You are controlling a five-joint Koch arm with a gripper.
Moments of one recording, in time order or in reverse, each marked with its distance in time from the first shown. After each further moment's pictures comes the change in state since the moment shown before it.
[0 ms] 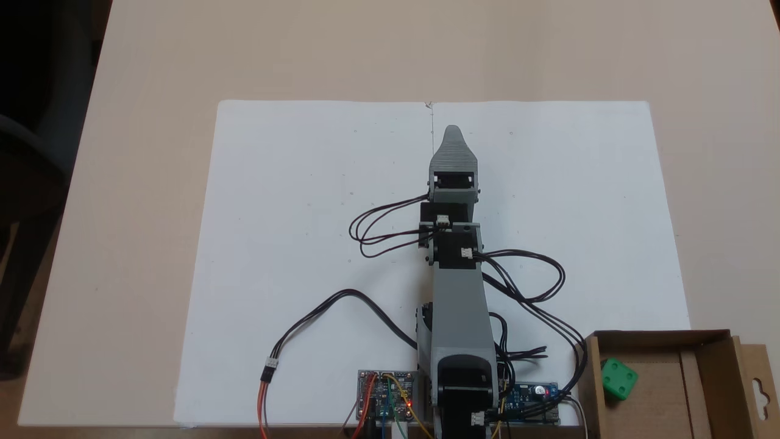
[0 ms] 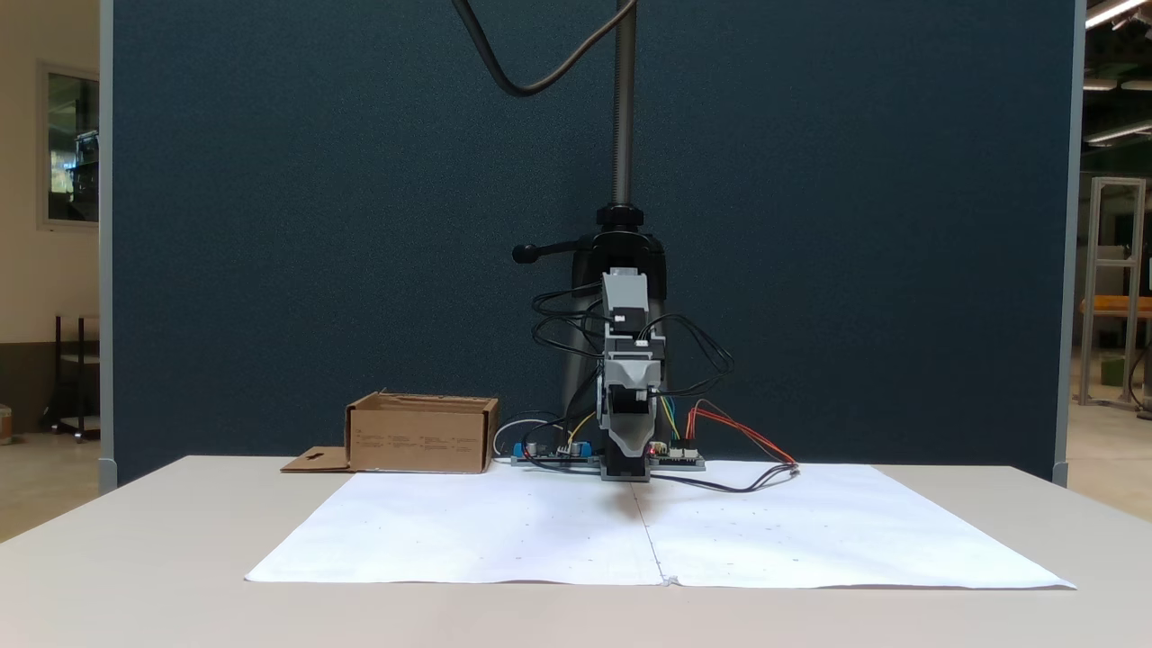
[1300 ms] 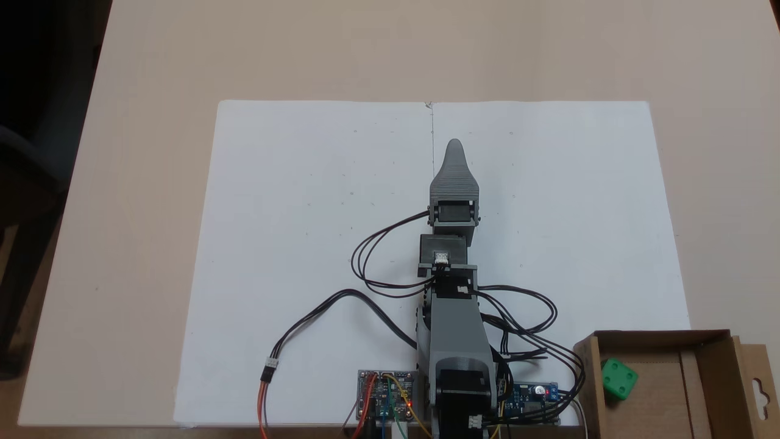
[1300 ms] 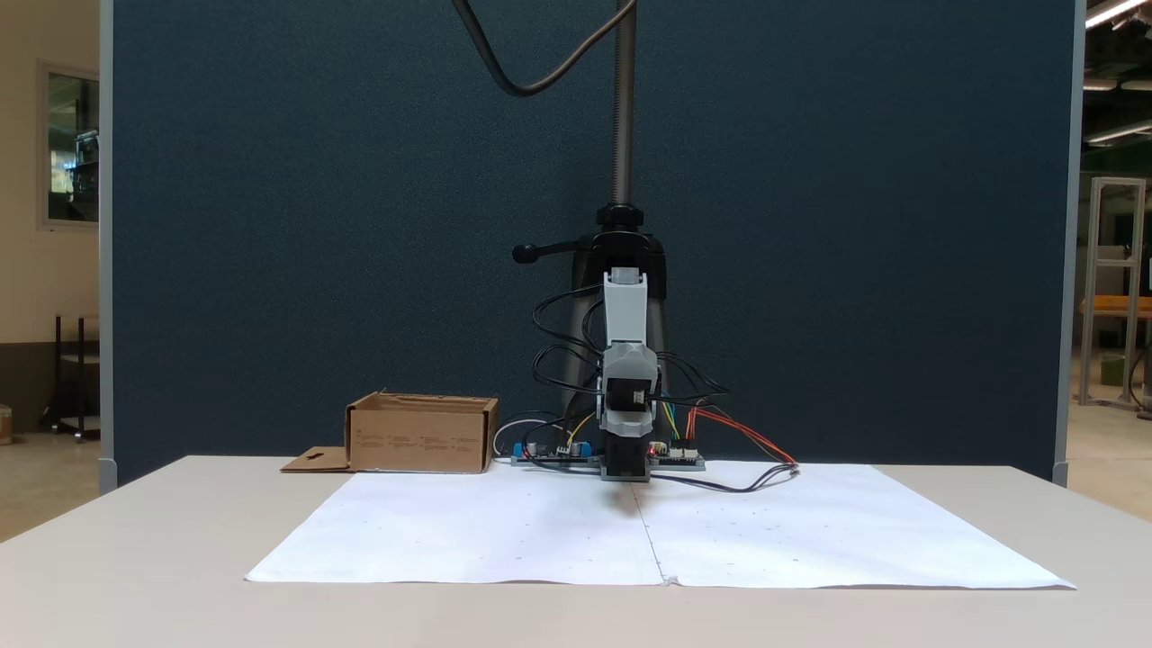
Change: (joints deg) arm 0.8 1.3 26.6 -43.8 -1.0
